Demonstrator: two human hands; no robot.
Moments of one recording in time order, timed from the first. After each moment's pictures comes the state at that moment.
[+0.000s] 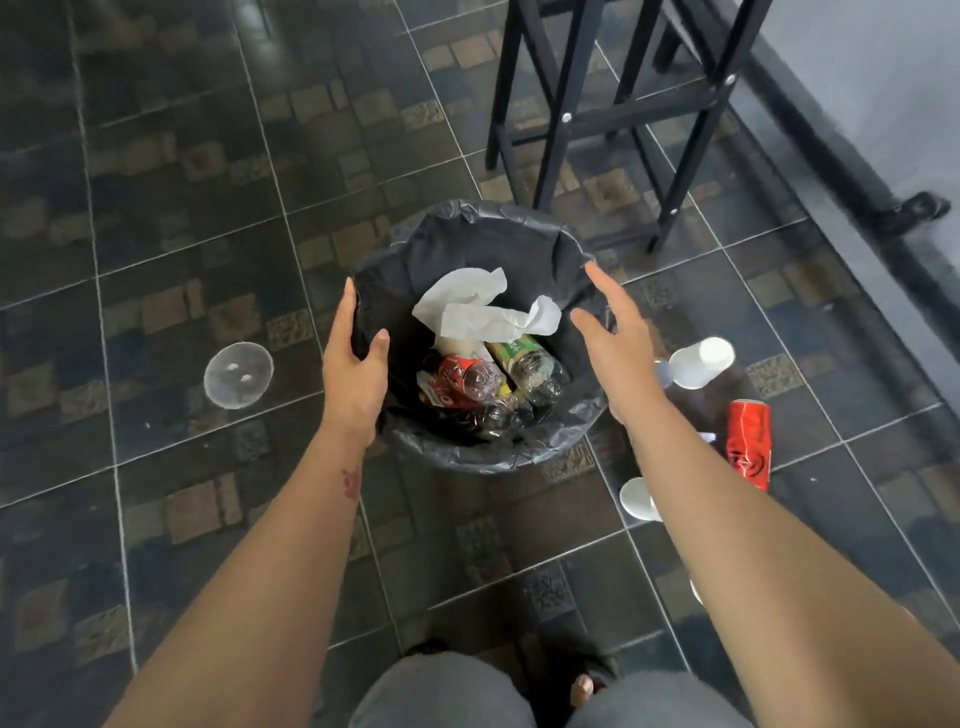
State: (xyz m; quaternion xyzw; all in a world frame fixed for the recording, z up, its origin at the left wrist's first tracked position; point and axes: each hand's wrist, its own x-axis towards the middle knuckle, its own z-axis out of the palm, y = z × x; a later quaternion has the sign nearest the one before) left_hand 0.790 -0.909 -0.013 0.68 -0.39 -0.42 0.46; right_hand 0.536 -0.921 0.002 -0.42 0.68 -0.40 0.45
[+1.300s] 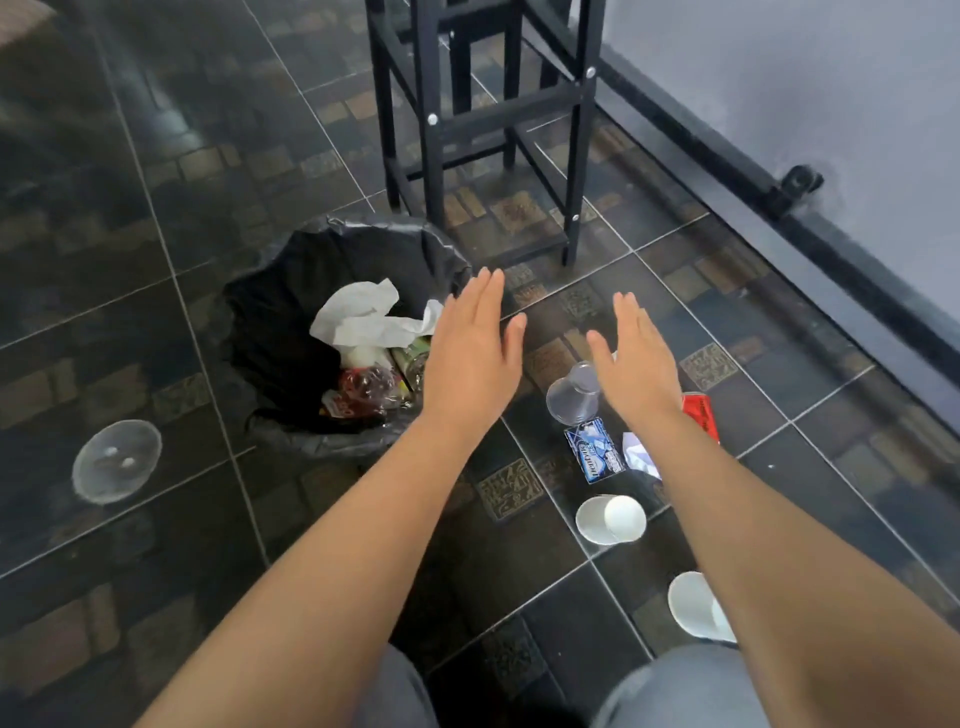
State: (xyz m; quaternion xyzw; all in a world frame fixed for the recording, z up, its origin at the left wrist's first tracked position) left_hand 0.597 -0.930 -0.049 0.55 -0.78 -0.16 0.25; right_hand 0.402 -0.911 -0.100 -0.56 0.80 -0.16 0.15
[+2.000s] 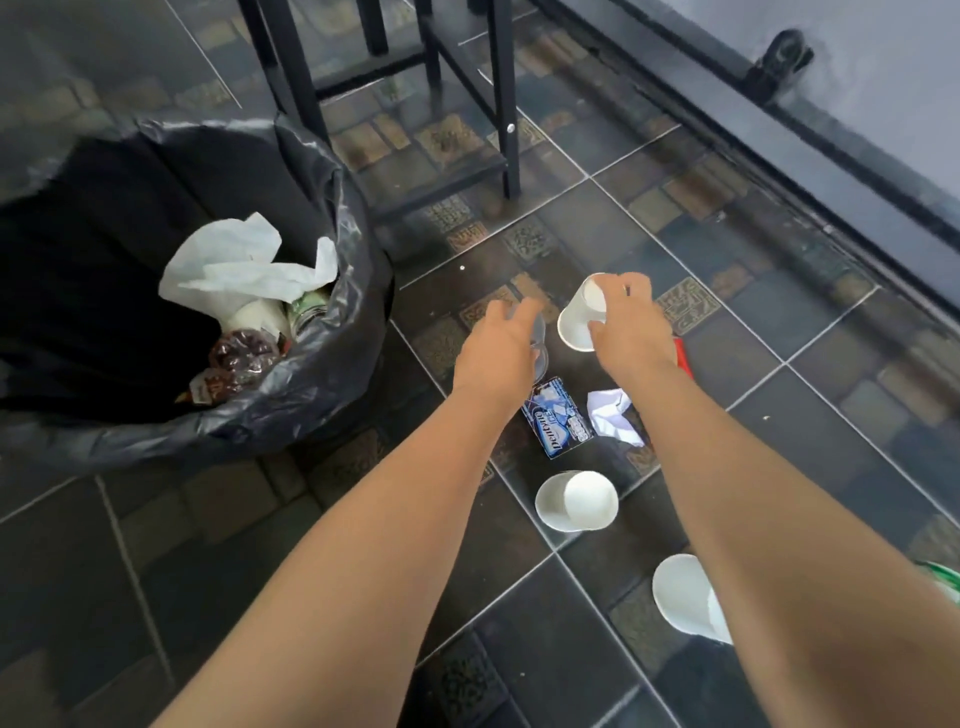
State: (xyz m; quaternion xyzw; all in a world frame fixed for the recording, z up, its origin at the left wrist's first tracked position) left_hand 0.493 -0.930 -0.190 0.54 -0.80 -0.25 0.06; right_hand 0.326 -0.916 -0.209 -0.52 0.84 -0.09 0.14
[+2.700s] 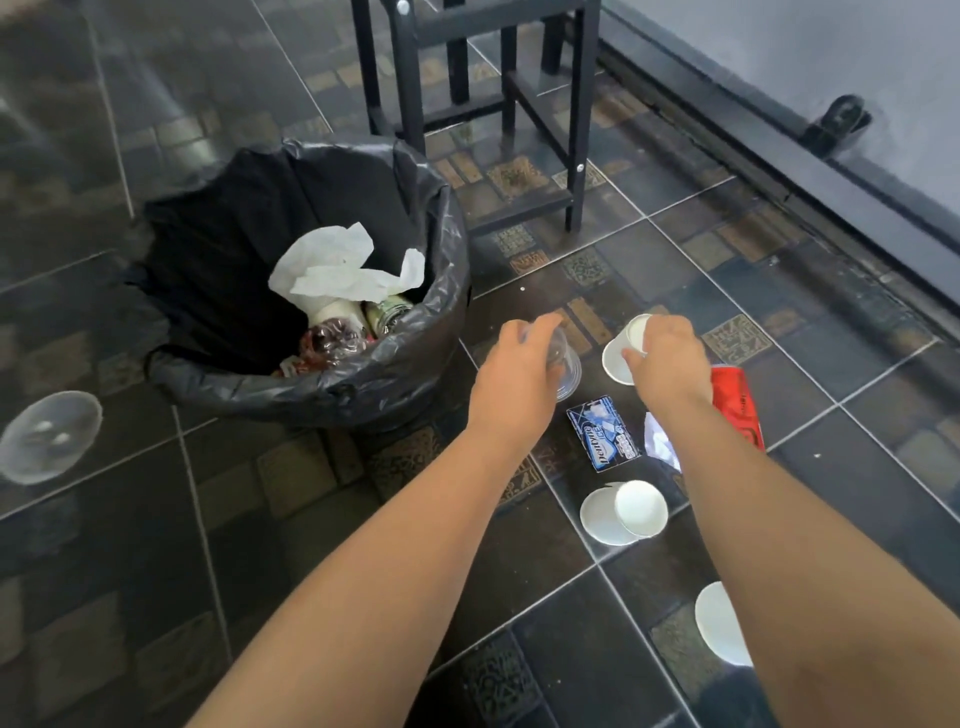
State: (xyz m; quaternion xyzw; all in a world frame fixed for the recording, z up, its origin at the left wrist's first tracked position) left_hand 0.549 -0.892 -0.156 0.56 -0.76 -0.27 0.19; right_hand 0.351 -0.907 -0.216 -0.52 0.84 -0.10 0.10
